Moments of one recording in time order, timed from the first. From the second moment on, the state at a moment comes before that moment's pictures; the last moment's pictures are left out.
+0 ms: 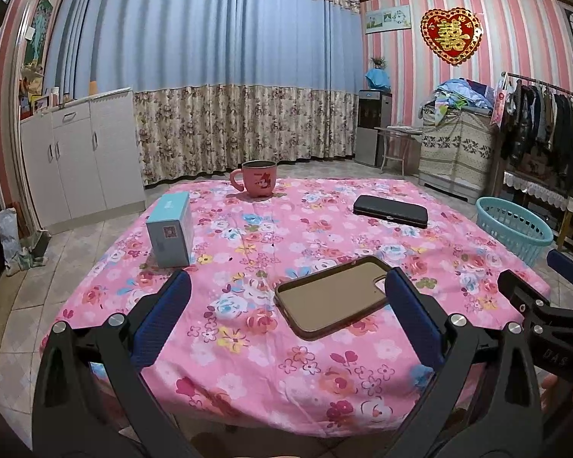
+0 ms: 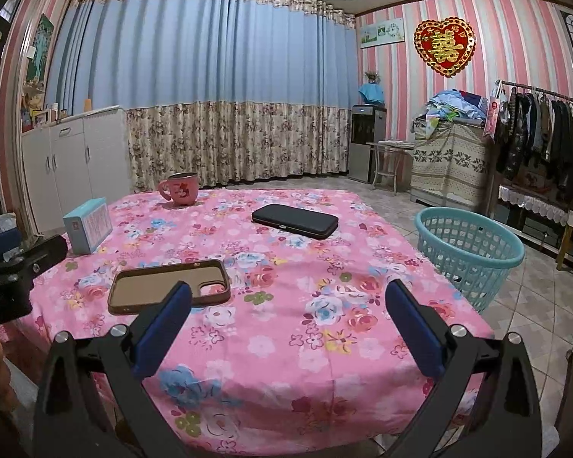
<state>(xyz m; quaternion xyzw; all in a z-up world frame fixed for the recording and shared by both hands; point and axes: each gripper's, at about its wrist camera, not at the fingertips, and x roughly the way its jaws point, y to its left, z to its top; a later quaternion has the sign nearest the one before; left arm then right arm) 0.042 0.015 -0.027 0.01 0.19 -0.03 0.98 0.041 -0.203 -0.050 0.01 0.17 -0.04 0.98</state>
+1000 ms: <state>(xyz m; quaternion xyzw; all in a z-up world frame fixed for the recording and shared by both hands) 0.042 0.015 -0.030 0.01 0.20 -0.03 0.98 0.041 -0.203 -0.051 0.01 0.17 -0.04 0.98</state>
